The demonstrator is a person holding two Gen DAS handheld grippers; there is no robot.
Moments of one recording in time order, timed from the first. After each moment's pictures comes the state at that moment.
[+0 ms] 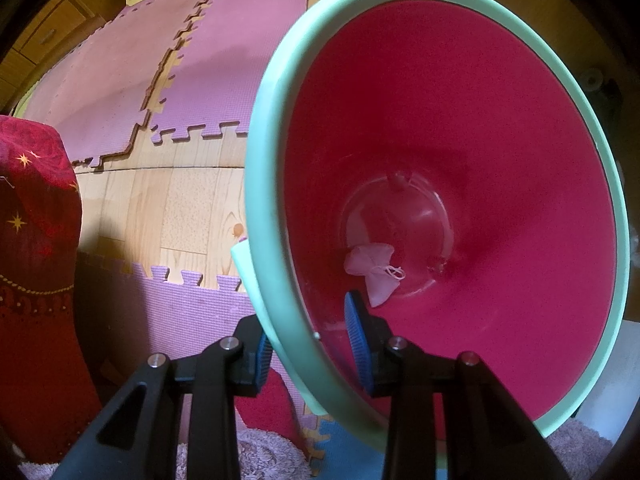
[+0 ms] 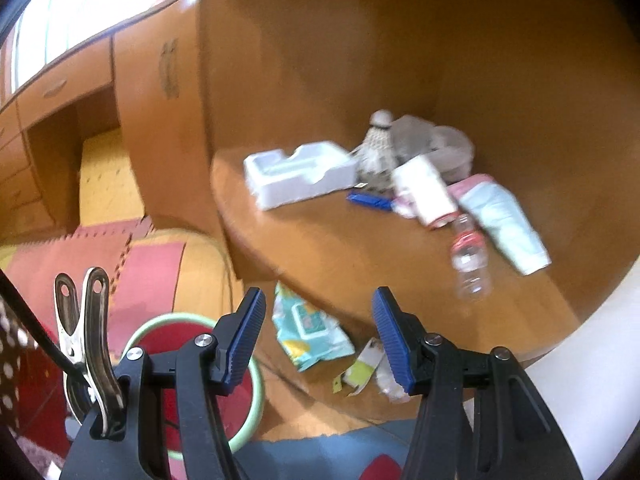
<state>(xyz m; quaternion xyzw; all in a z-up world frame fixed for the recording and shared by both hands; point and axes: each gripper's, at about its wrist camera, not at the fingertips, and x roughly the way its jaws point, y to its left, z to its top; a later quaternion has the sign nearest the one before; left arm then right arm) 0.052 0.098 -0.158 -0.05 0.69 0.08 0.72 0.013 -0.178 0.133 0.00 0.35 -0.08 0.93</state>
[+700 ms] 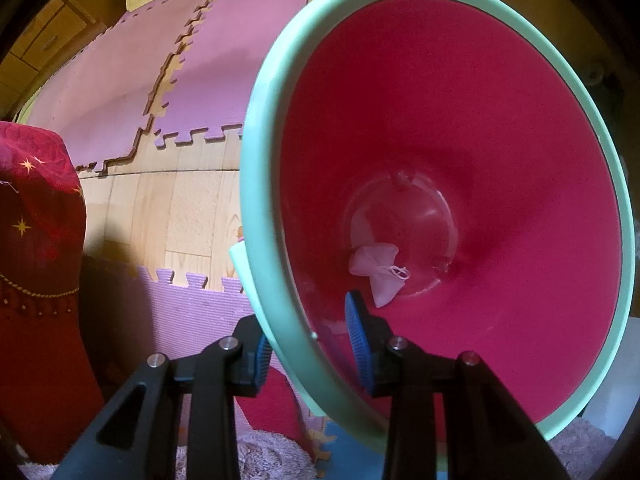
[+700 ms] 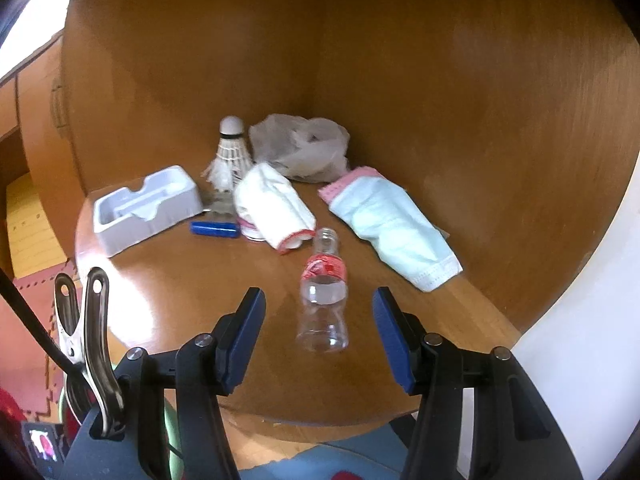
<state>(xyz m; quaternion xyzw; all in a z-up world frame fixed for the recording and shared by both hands) 0.050 0.093 -0.160 -0.03 0.68 0.08 0.73 0.040 -0.276 0.123 0.03 0.34 -0.23 0.91</state>
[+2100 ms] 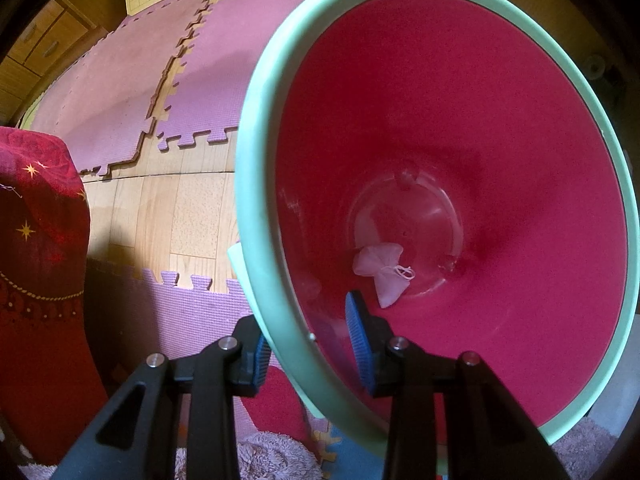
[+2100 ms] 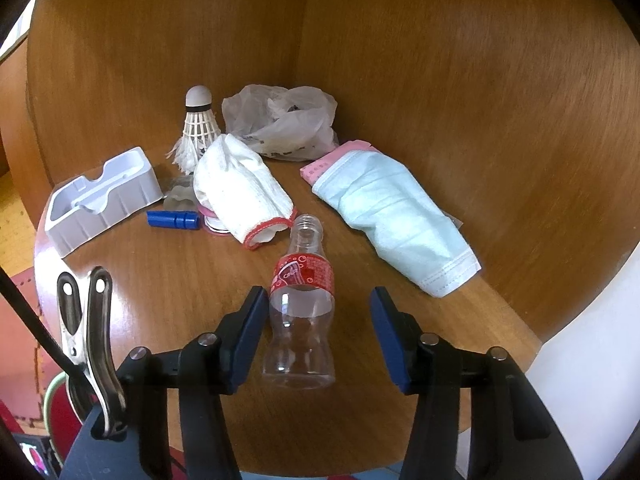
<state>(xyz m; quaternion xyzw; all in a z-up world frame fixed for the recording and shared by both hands) 0.051 0.093 -0.161 -0.02 0.68 0.09 0.73 0.068 -0.296 0.099 0.03 0.36 -0.24 0.90</state>
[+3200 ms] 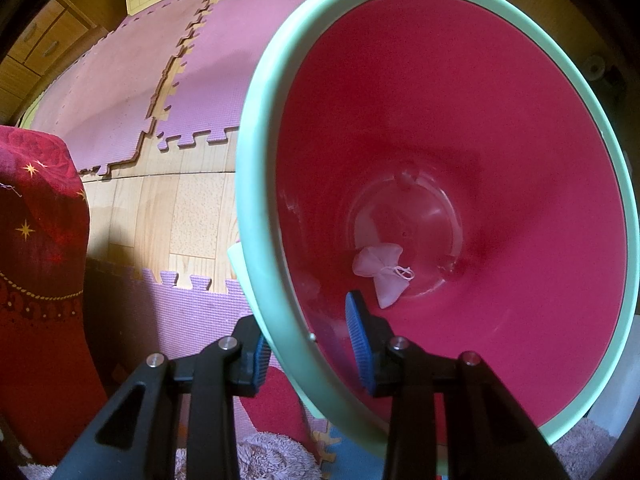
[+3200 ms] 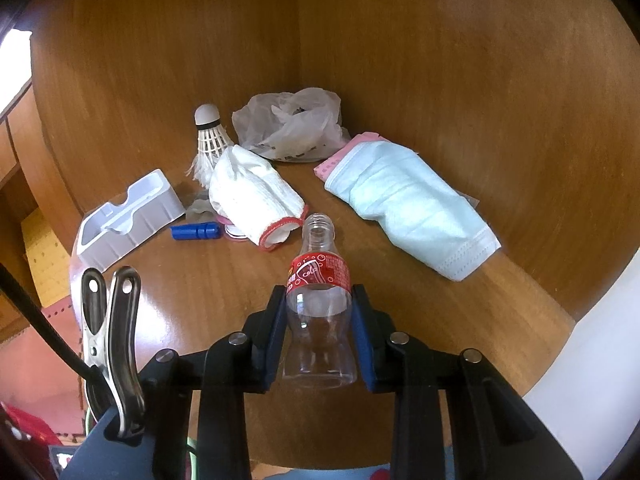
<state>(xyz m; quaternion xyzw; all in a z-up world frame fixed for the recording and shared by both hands) 0.051 0.093 -0.162 -0.02 0.68 0.09 0.73 0.054 -0.309 0.100 0.11 0.34 -0.19 0.91</state>
